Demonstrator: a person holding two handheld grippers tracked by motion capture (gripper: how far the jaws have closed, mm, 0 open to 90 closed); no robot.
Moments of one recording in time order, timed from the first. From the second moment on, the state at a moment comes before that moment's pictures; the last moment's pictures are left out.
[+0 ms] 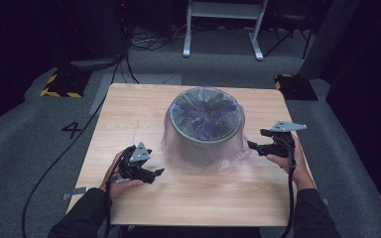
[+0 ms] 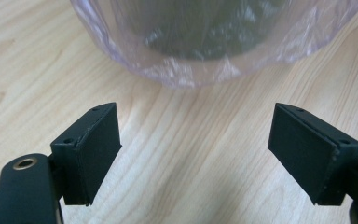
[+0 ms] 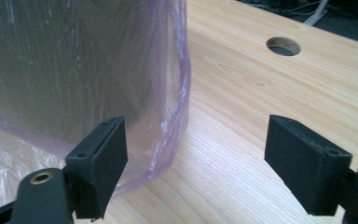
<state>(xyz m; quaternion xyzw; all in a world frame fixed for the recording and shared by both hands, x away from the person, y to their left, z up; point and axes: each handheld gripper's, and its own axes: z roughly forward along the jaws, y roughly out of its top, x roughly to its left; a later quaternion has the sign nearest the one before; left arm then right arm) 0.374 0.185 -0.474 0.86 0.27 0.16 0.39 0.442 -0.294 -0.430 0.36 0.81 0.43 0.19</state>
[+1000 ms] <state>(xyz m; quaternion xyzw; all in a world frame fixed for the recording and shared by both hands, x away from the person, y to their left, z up) 0.365 0.191 -0.504 0.88 0.28 0.11 0.37 0.420 -0.284 -0.364 0.30 0.78 0.48 0.25</state>
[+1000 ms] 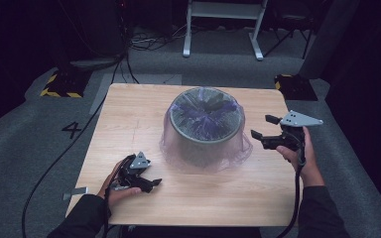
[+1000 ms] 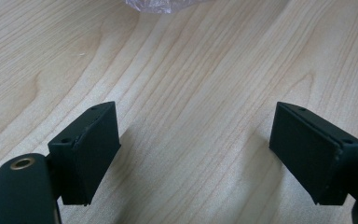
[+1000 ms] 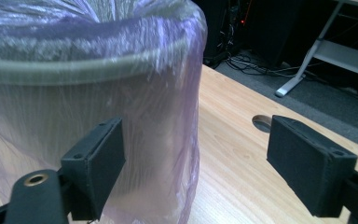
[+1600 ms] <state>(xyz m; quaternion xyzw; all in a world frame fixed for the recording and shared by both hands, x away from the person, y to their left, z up) 0.365 0.191 -0.504 0.88 0.28 0.11 0.37 0.424 -0.240 -0.323 0.27 0.79 0.48 0.26</state>
